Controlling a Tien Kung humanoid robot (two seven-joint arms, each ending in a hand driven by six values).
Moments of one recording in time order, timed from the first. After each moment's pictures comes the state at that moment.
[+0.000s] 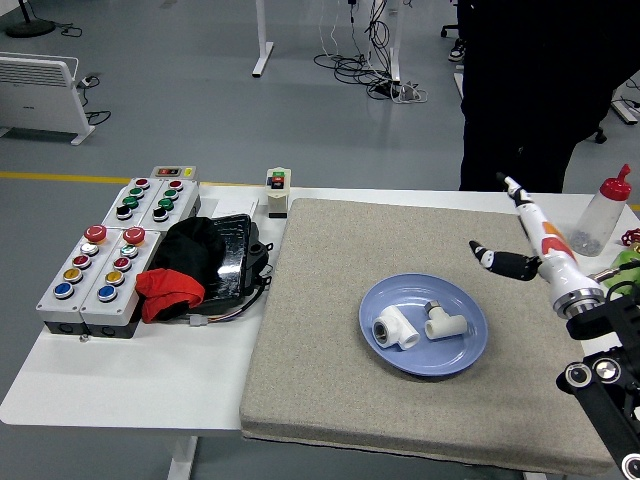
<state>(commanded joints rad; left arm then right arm) -0.10 0.08 -0.04 -0.28 -0.30 0.18 -0.03 0.54 -0.11 1.31 1.21 -1.72 -0.25 0.02</state>
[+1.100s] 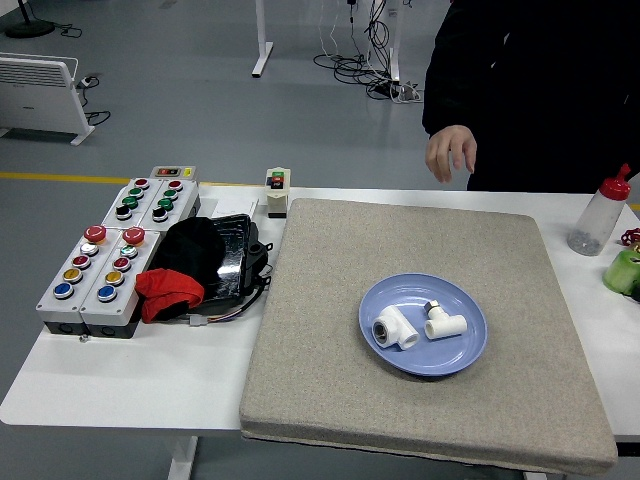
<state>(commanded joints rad) -0.11 0.08 -0.04 -0.28 -0.29 0.18 -0.03 0.21 -0.05 1.88 1.33 -0.52 -0.24 0.07</state>
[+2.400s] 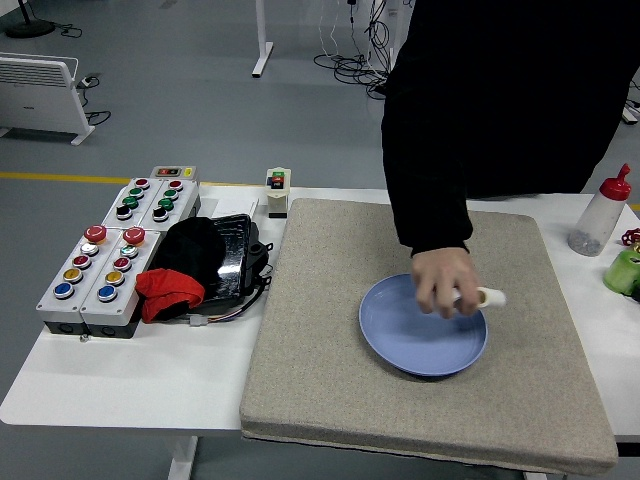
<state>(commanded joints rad) -0.11 0.09 -0.05 -0.27 -0.28 0.18 -0.02 0.21 -0.04 1.88 1.32 -0.51 -0.28 0.06</state>
